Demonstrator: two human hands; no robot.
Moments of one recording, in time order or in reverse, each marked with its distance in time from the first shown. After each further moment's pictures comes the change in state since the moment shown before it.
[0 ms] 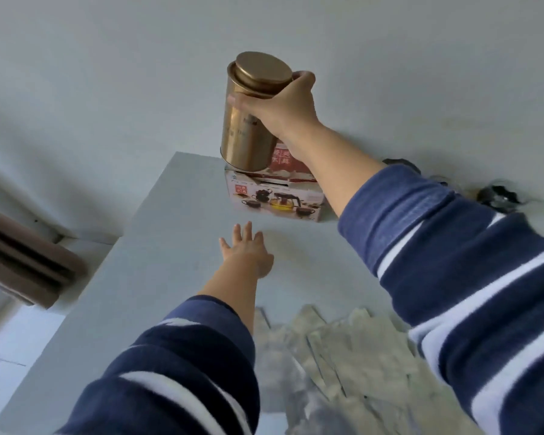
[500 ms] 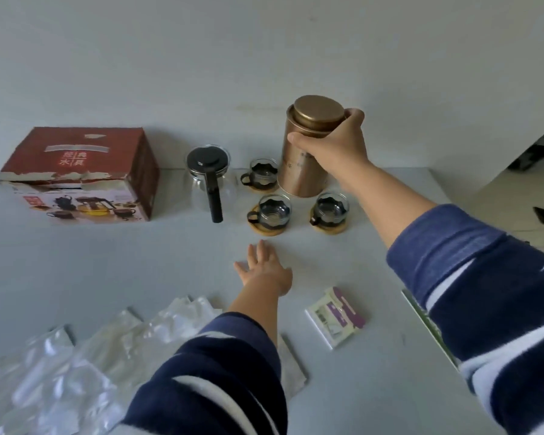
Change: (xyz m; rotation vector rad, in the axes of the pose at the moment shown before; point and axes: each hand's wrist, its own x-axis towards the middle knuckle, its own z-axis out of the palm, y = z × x) left_hand -0.058 0.330 0.095 -0.072 -0.106 0.248; right_hand -0.078 0.112 -0.371 -0.257 0.441 0.148
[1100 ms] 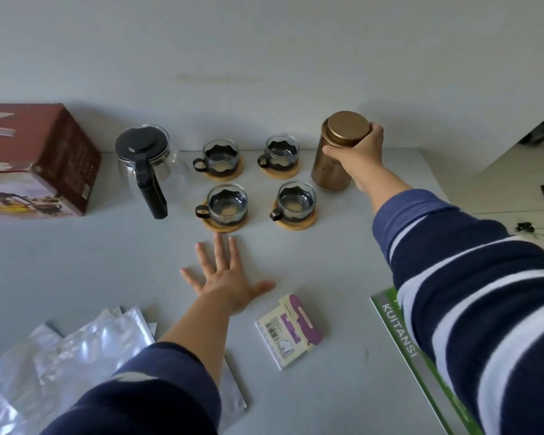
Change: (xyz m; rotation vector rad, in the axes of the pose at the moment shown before) left_hand 0.029 0.025 0.028 0.025 0.021 -0.101; right_hand 0.124 0.154 -0.055 -0.019 0.087 0.217
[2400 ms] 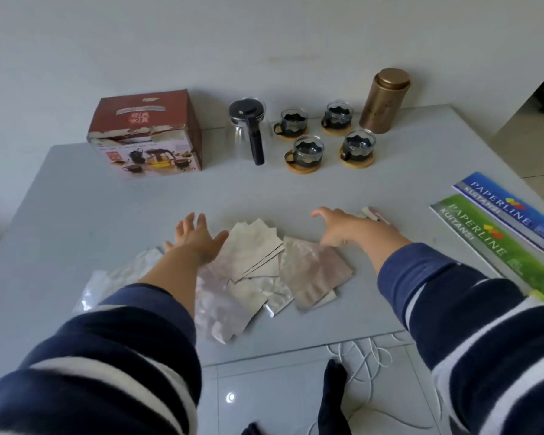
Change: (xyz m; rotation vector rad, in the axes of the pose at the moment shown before) left_hand -0.113 -0.258 -0.041 -0.052 0.177 -0.072; right_hand -0.332 0.021 0.077 -0.916 -0.751 0.006
